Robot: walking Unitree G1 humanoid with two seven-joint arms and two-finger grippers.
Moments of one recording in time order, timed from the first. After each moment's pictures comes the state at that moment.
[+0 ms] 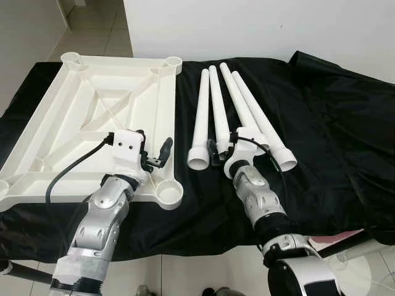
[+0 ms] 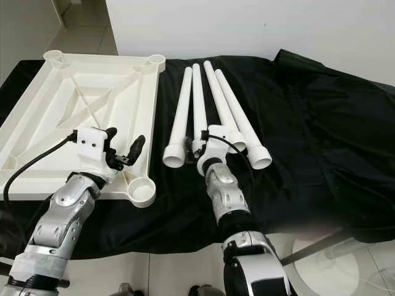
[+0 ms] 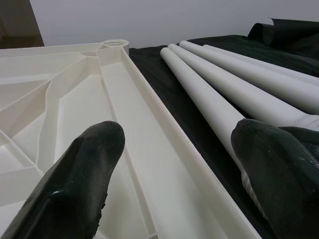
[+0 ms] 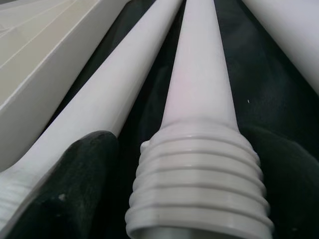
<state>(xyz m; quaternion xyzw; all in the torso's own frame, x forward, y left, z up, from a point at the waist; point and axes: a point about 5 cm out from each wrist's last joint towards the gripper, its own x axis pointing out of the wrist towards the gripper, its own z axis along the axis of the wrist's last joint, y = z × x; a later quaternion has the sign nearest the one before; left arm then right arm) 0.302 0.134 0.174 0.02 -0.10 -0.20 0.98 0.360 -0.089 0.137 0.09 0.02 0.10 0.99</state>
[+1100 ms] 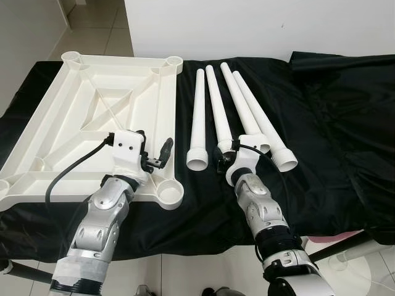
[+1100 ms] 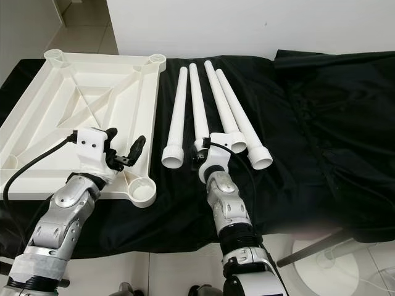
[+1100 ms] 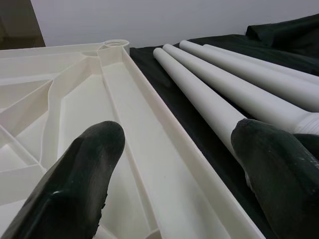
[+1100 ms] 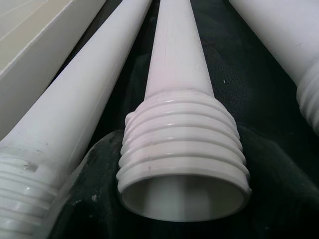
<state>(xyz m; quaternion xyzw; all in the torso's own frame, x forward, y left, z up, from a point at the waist) 0.300 0.135 0.174 0.02 -0.10 -0.20 0.98 0.349 -0.096 0.130 0.09 0.03 0.06 0.99</state>
